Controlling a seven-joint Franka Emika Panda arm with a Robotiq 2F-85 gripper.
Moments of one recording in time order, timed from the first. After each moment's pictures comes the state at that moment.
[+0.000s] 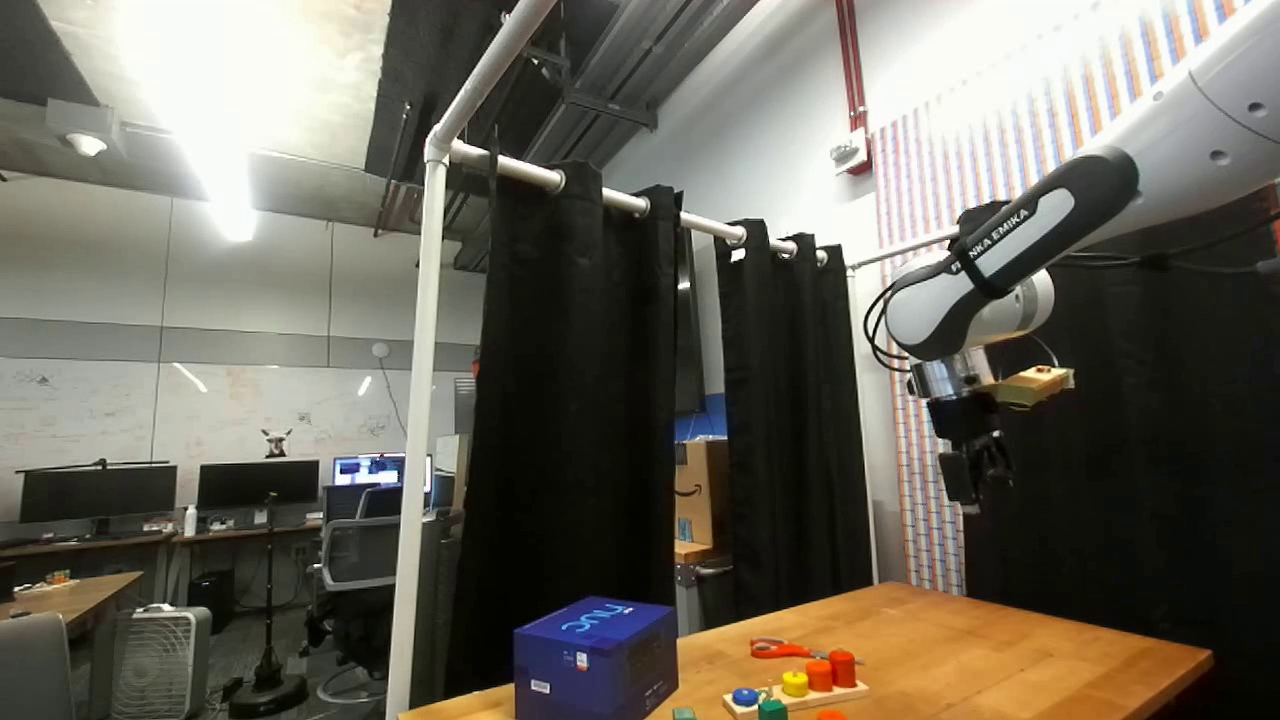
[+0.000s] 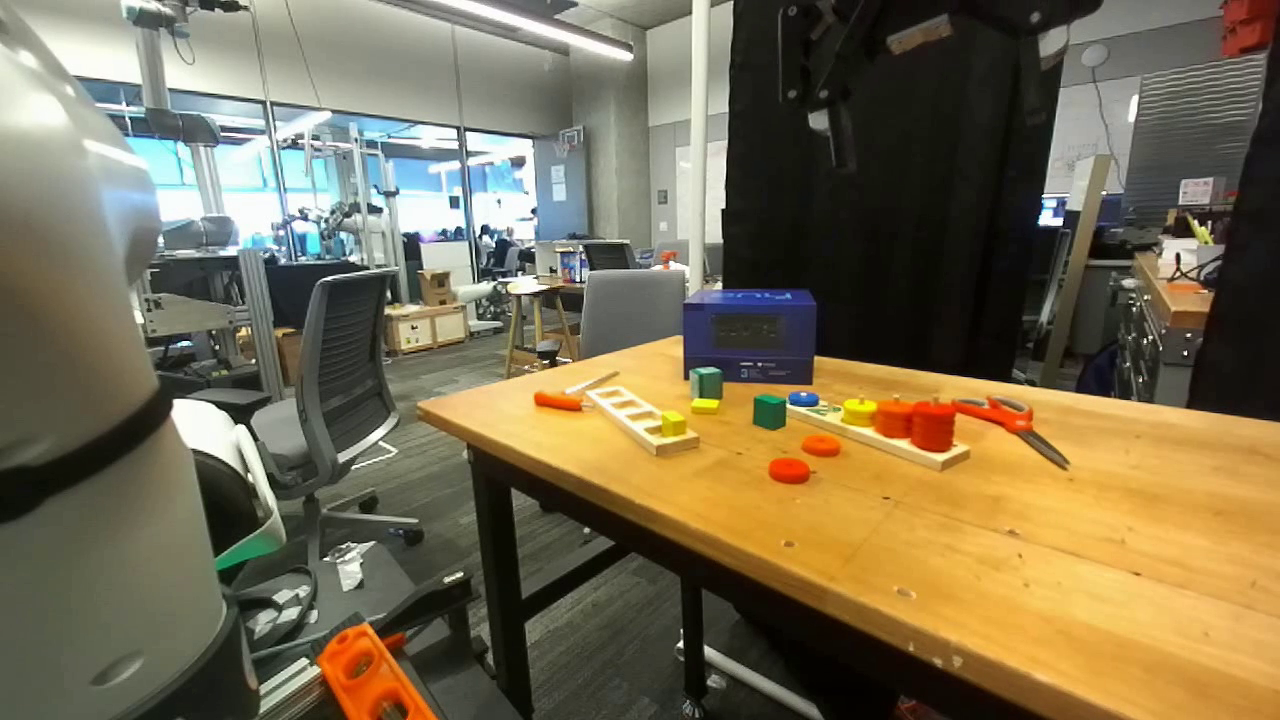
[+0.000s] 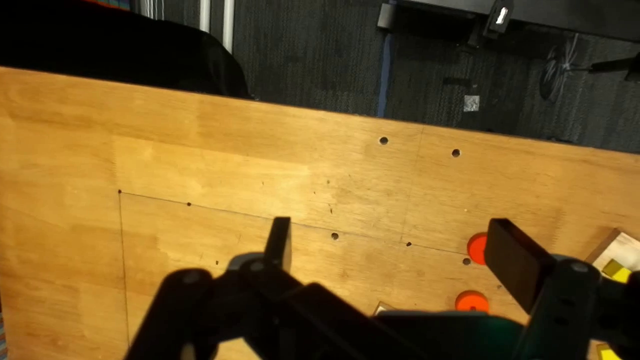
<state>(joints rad) -0.11 -0.46 -0.17 -2.32 -0.32 1.89 -0.39</state>
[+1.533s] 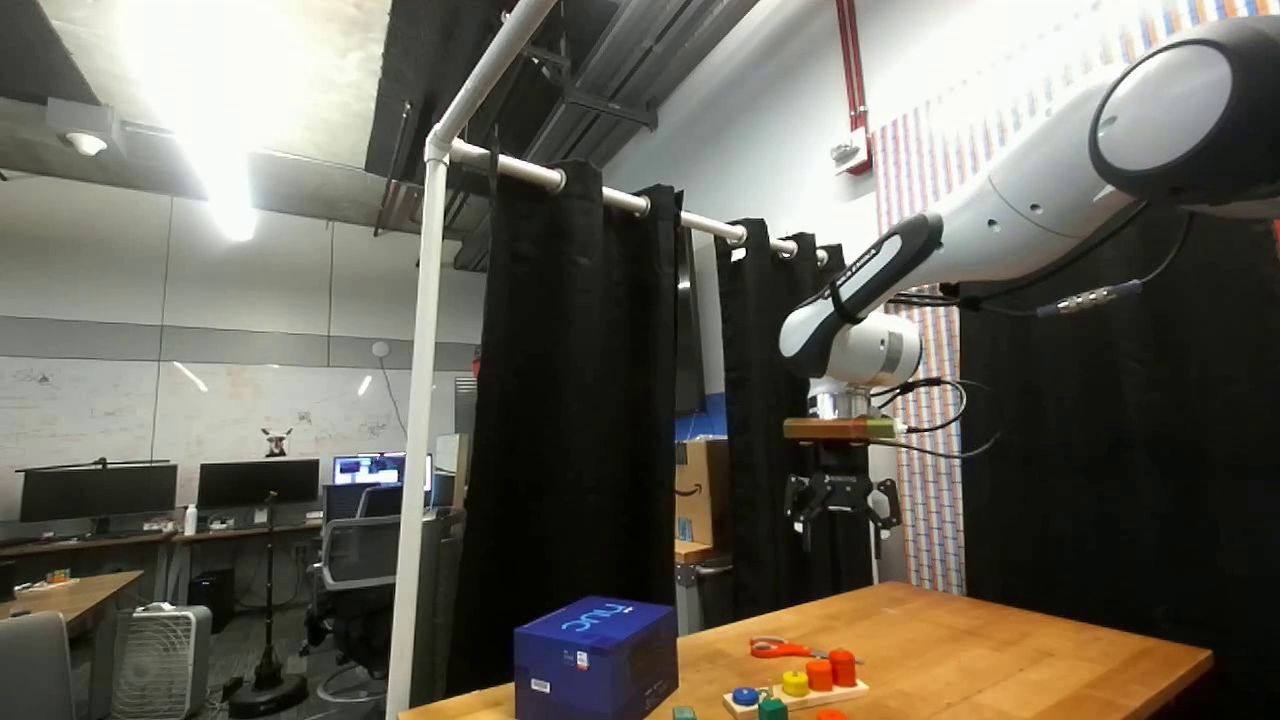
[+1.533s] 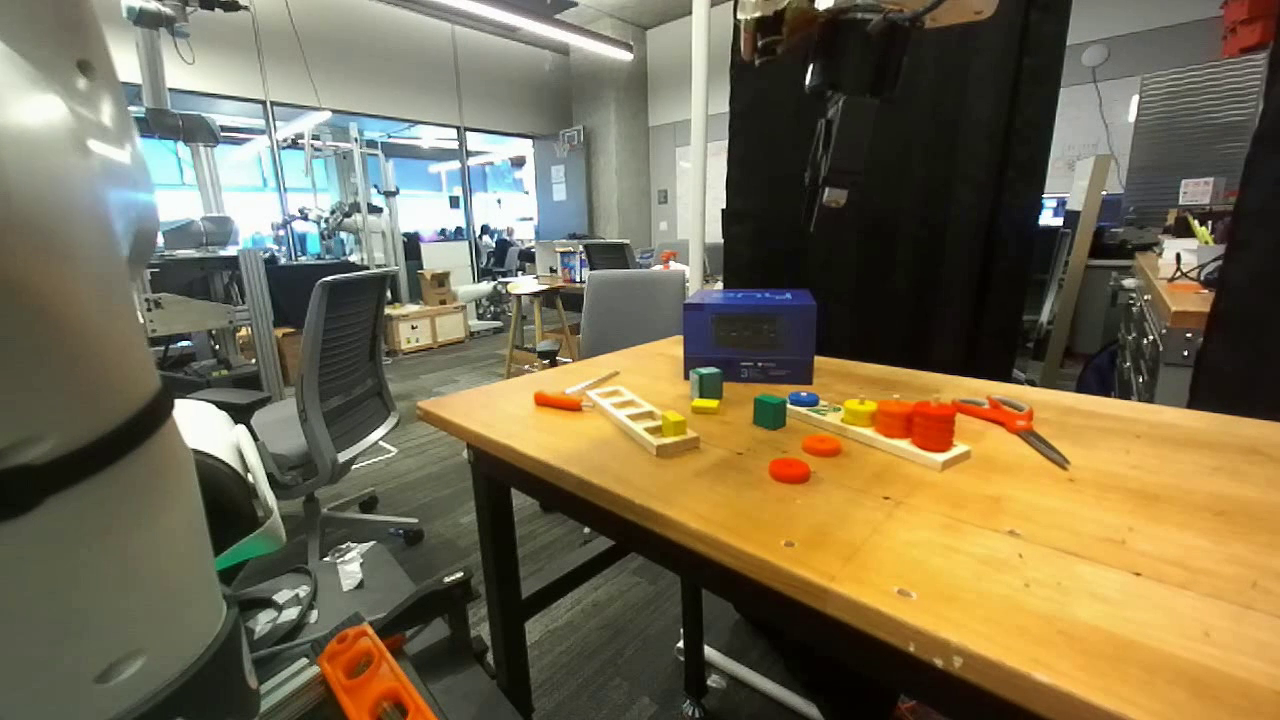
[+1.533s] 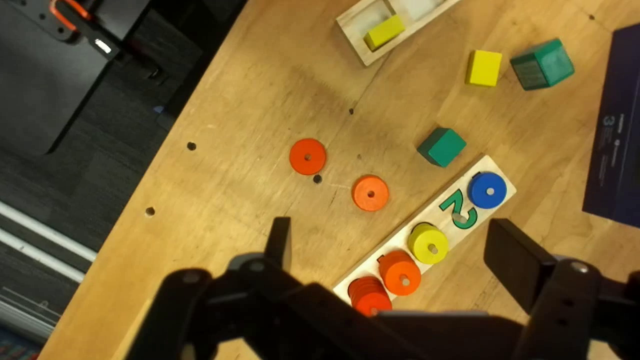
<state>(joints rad) -0.10 -0.06 -0.04 -2.03 0.14 1.87 0.70</state>
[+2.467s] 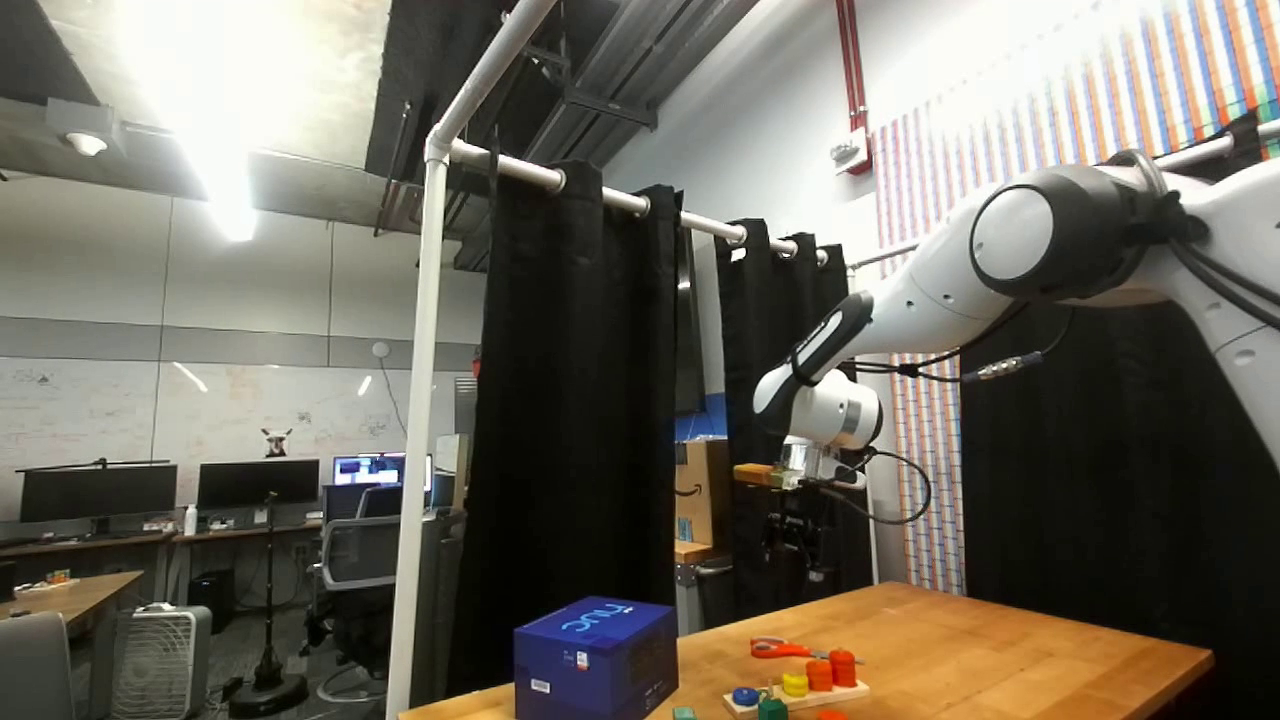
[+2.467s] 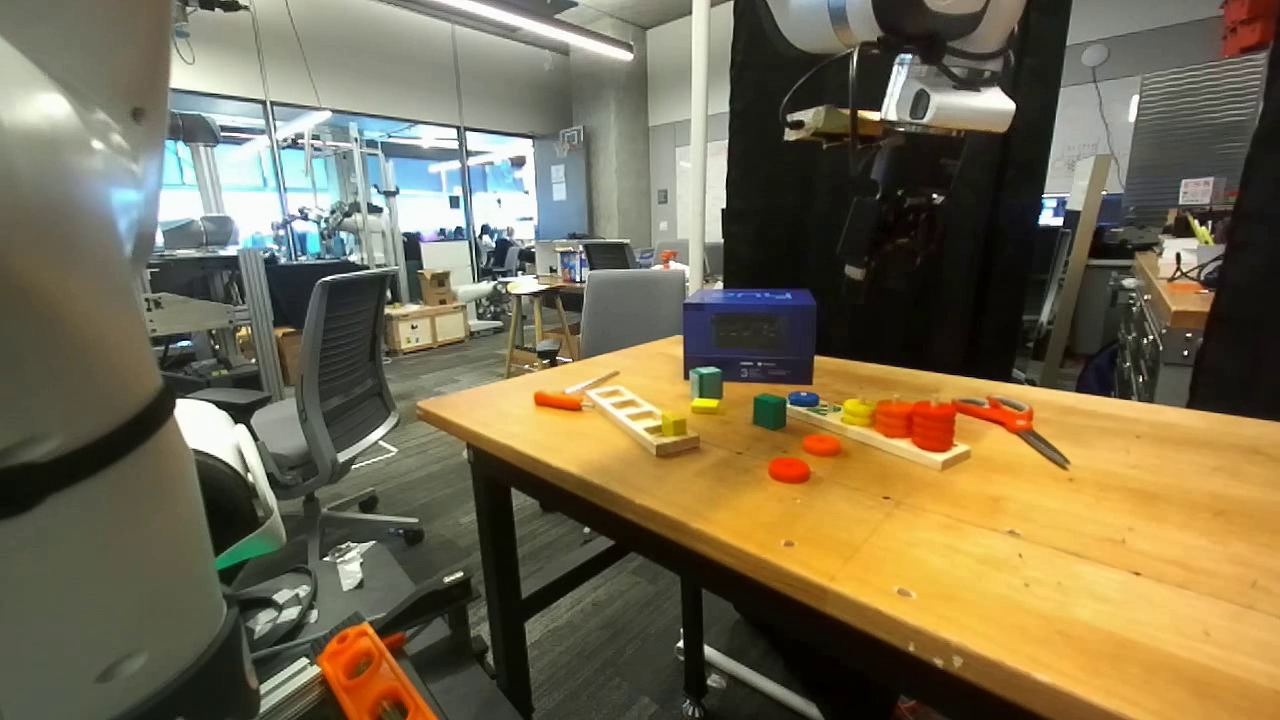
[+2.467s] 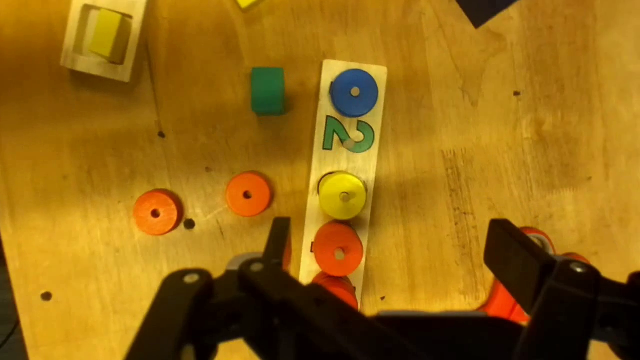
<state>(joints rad) -0.09 0.26 -0.07 -1.82 0.30 2.09 1.31</state>
